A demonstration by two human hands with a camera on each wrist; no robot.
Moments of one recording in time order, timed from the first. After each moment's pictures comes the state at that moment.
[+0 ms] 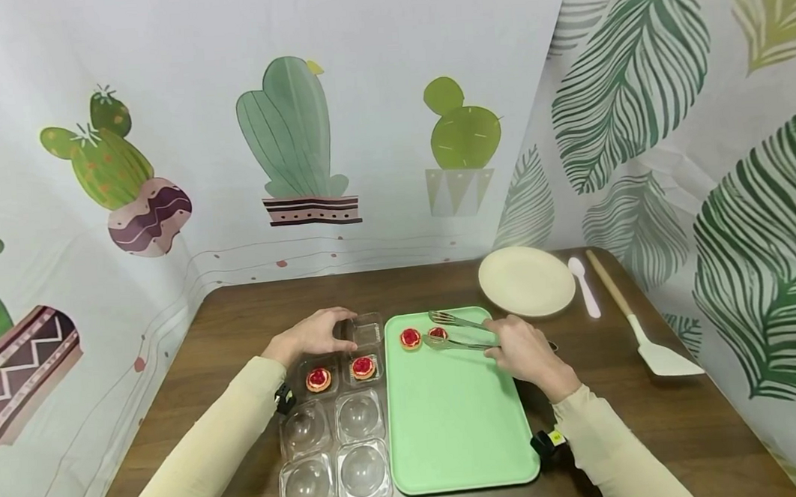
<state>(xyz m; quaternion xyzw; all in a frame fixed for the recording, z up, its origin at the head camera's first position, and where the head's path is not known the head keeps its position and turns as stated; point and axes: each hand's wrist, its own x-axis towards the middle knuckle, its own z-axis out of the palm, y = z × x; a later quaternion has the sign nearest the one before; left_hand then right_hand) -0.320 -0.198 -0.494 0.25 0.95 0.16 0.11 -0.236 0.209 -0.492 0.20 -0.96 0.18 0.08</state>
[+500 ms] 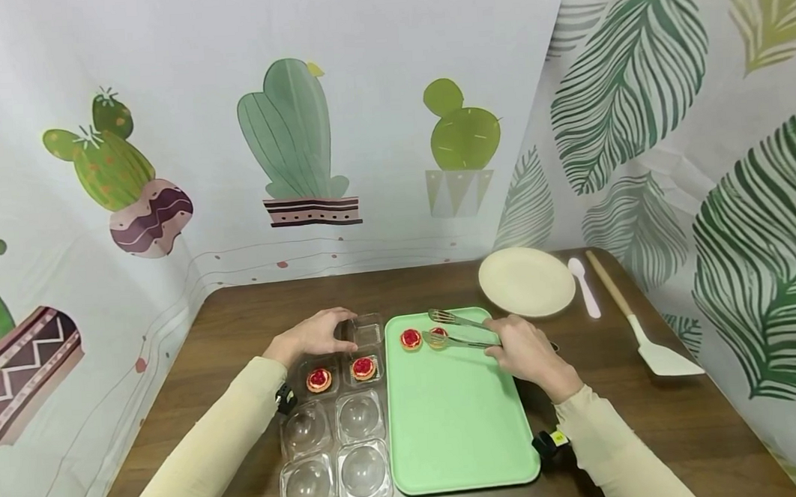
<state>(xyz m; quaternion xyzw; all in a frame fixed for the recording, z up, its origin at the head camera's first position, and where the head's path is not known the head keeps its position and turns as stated) -0.319 -0.196 -0.492 0.26 0.95 0.15 0.11 -0.234 0.211 -0.488 0.22 -0.95 0.19 0.09</state>
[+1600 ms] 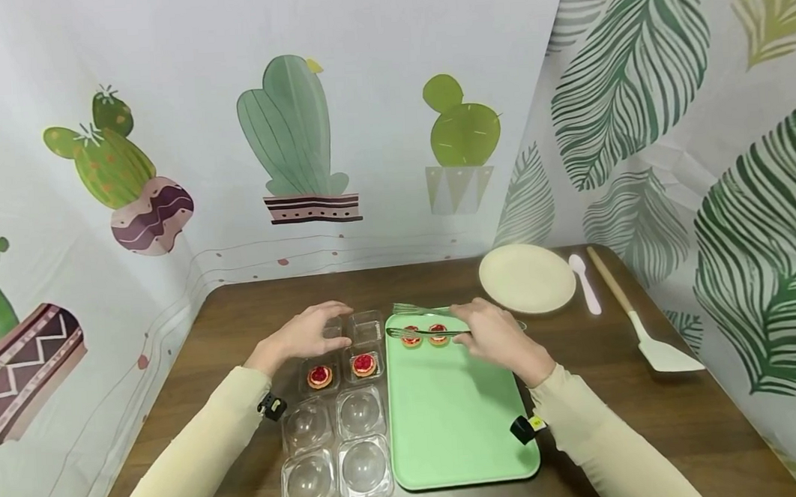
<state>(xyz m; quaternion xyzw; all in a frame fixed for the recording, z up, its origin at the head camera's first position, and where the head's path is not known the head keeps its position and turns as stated) -0.294 -0.203 -0.466 0.31 0.94 0.16 0.02 -0.243 0.169 -0.459 0.31 -0.93 0.17 0.15</state>
